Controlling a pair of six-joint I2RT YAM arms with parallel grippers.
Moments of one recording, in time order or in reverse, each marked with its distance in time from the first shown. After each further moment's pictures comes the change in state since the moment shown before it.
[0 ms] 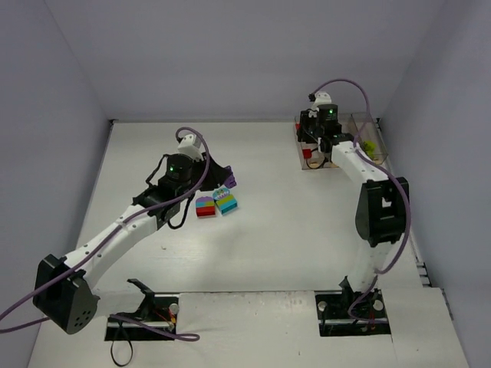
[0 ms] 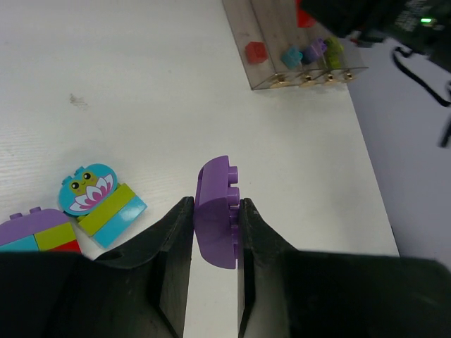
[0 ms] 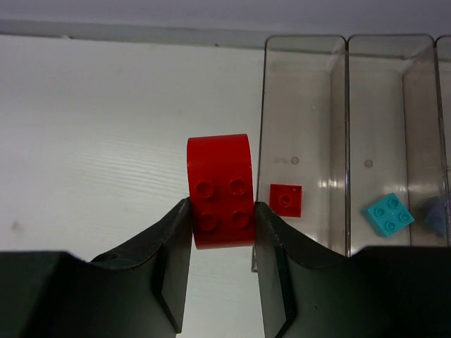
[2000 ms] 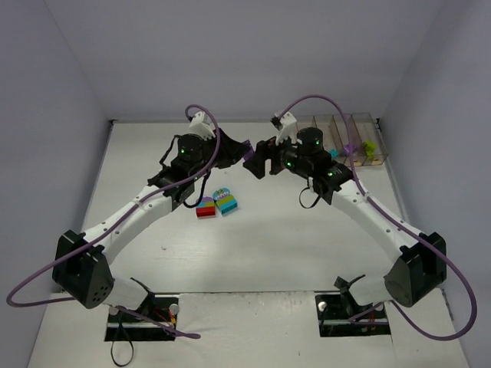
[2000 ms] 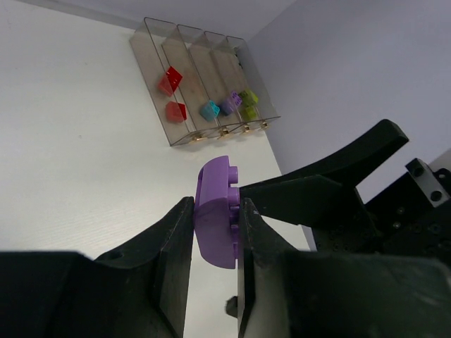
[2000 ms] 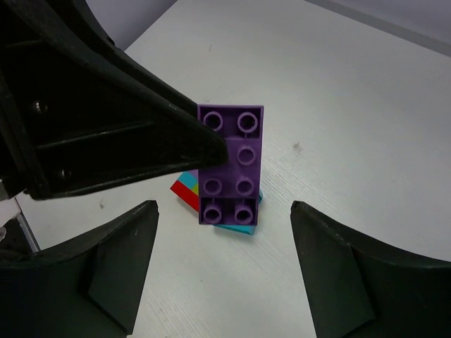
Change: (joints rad) left arm -0.021 0.169 0.198 0.174 0.077 -0.119; right arm 0.347 -0.445 -0.272 -0.002 -0.312 0.071
